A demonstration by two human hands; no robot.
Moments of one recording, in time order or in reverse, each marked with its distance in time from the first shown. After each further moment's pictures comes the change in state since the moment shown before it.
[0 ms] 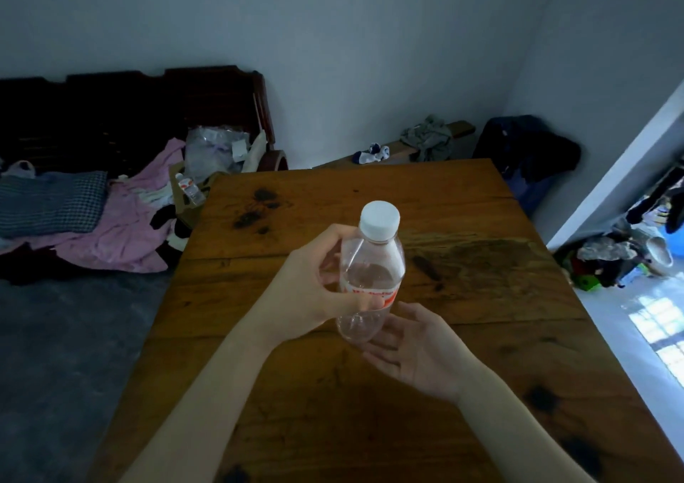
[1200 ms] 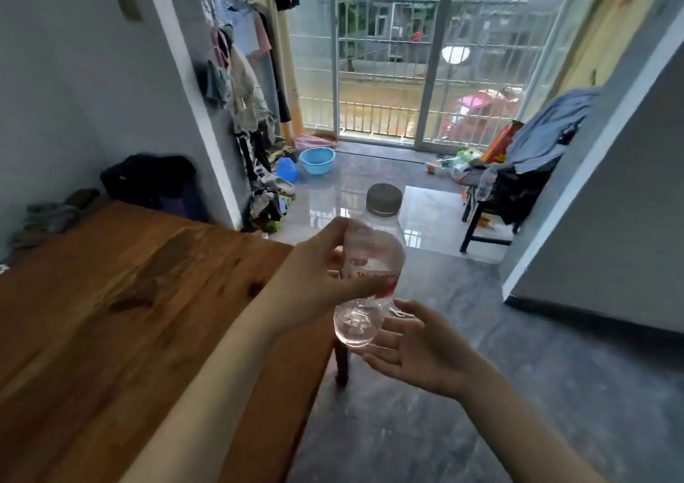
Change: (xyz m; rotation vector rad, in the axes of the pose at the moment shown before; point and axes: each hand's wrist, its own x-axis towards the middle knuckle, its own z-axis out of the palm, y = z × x) left_hand -0.170 0.161 0.233 -0.034 -1.012 0.522; right_hand -0.321 0.297 -0.034 0.697 0.427 -0.806
